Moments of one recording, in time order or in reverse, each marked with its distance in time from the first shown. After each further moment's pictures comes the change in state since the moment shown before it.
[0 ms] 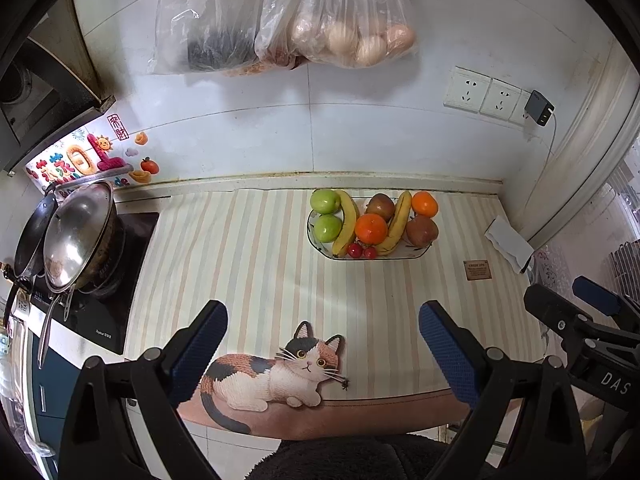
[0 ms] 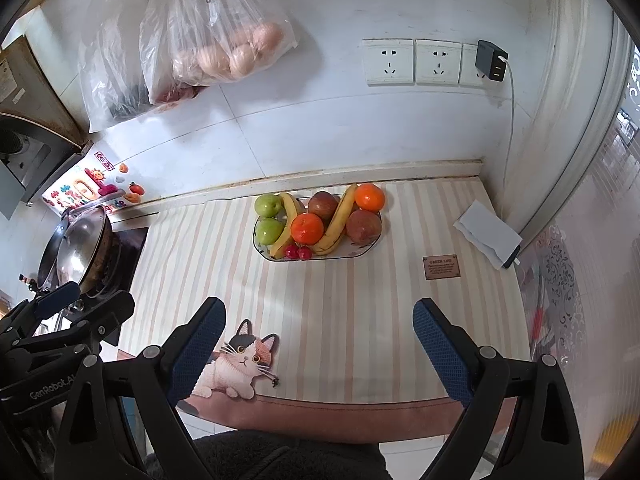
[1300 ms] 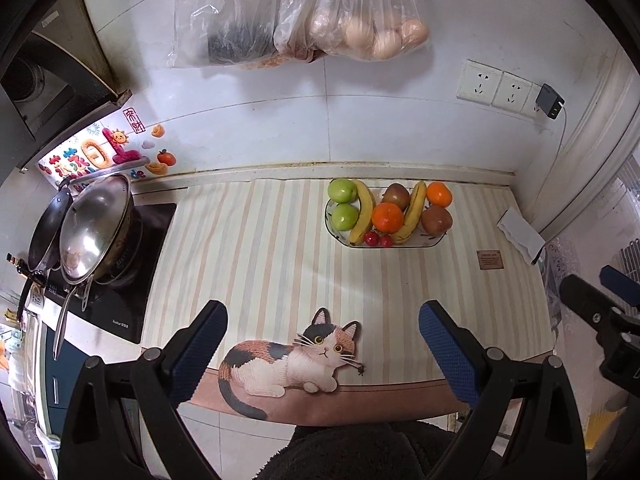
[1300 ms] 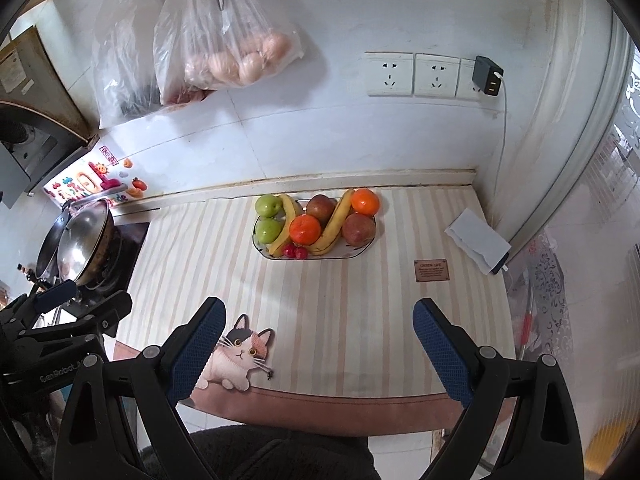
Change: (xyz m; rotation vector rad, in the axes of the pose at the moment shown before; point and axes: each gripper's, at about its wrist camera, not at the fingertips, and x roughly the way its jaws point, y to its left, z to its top) left arm -0.013 0.007 -0.008 -0.010 0.032 0.052; right arm -0.030 0.007 -0.002 -0.034 -0.002 -0.009
